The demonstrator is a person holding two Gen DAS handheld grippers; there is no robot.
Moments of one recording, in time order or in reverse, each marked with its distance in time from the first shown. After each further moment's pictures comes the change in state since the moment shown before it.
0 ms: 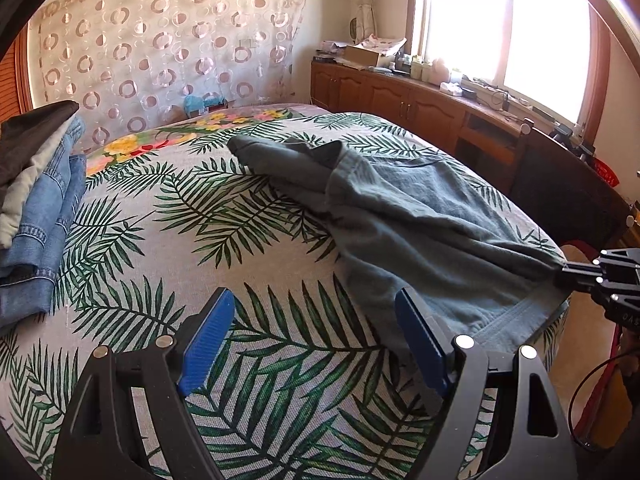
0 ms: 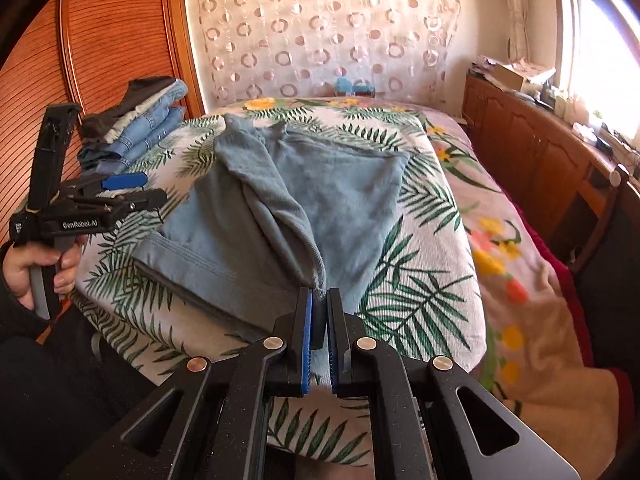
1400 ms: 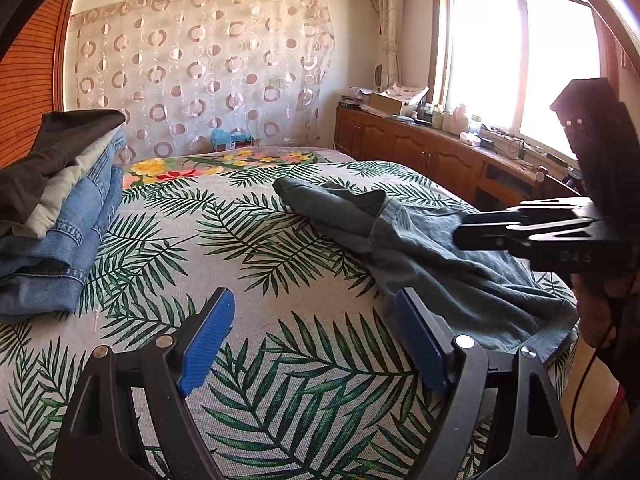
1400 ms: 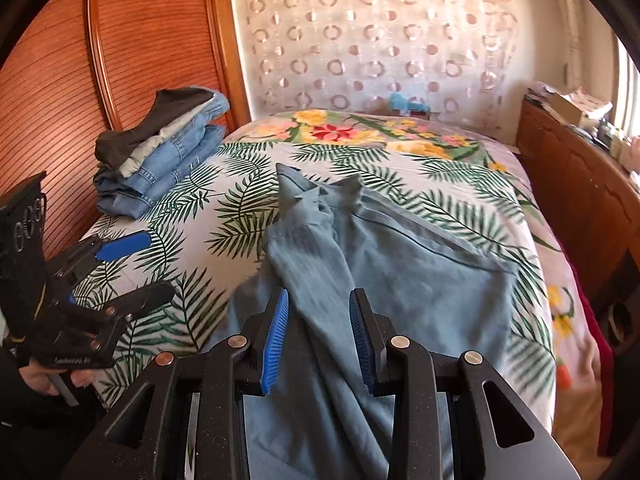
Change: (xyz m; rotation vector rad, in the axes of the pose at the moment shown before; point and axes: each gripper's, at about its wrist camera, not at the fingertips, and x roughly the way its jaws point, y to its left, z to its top) left arm -0.019 0.023 -0.008 -0.082 -0.185 0.056; right arm 0.088 0.034 0.102 -0.122 -0.037 0.151
